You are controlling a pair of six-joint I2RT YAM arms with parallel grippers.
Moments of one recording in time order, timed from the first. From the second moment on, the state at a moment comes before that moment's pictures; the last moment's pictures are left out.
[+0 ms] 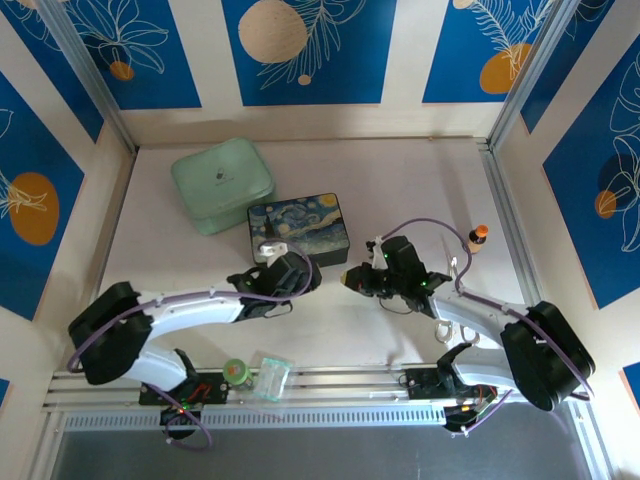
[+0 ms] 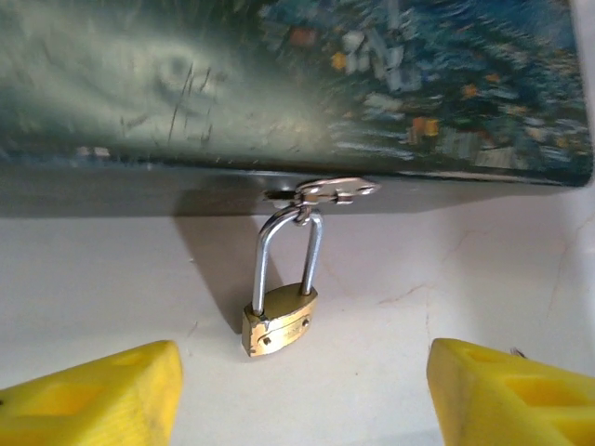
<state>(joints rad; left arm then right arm) -0.97 1.44 0.72 -0.11 -0.29 -1.11 0.57 1.22 0.46 0.03 -0.44 0.85</state>
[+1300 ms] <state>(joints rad) -0.98 1.62 0.71 0.02 -0.29 -1.17 0.56 1.35 0.35 0.32 -0.55 1.00</state>
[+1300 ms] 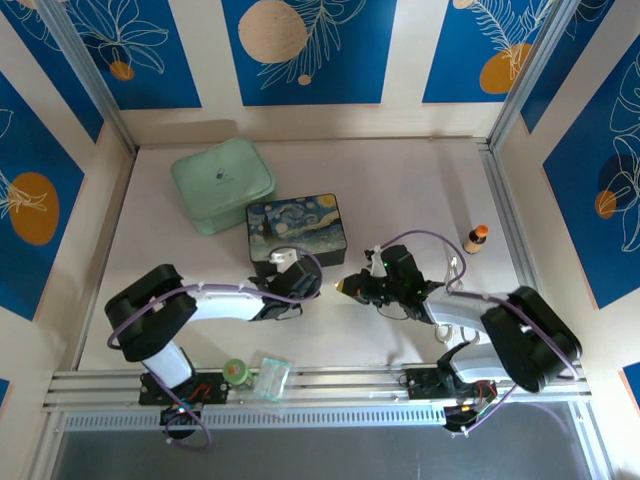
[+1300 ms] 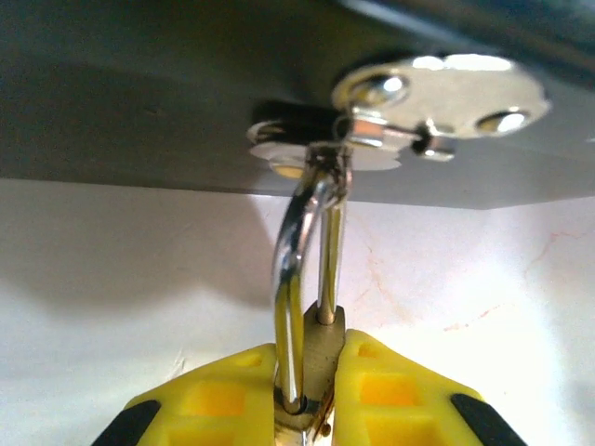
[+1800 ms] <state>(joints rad) -0.98 1.53 0.61 0.14 -0.22 -1.34 0.55 1.55 0.33 0.59 -0.73 1.16</state>
